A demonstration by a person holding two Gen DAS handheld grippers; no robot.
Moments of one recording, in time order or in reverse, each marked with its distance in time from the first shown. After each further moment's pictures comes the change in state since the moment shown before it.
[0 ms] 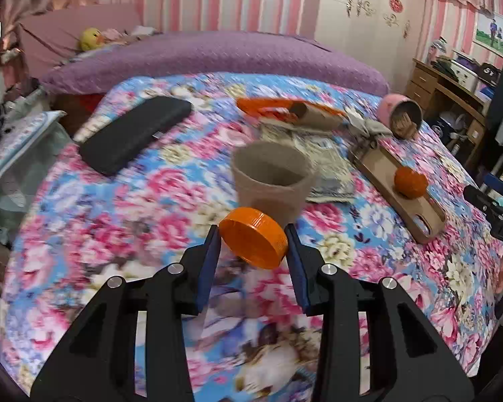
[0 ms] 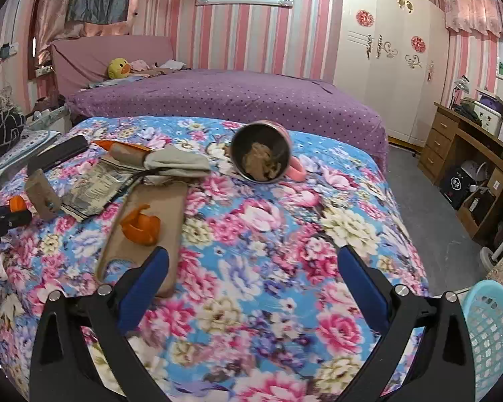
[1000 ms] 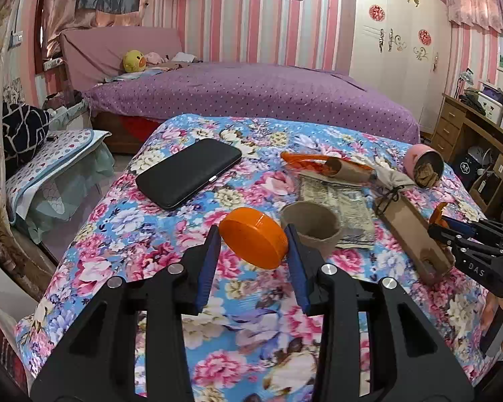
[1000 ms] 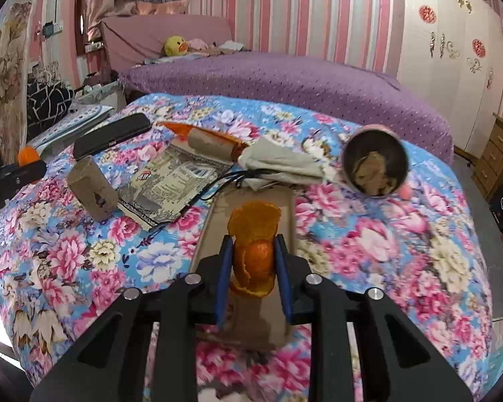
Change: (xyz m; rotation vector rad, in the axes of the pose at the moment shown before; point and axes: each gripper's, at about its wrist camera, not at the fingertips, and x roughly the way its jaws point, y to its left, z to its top) left arm -0.038 0.009 0.015 -0.071 -0.137 0.133; right arm 0.032 0.066 0.019 -0.109 0.068 0.222
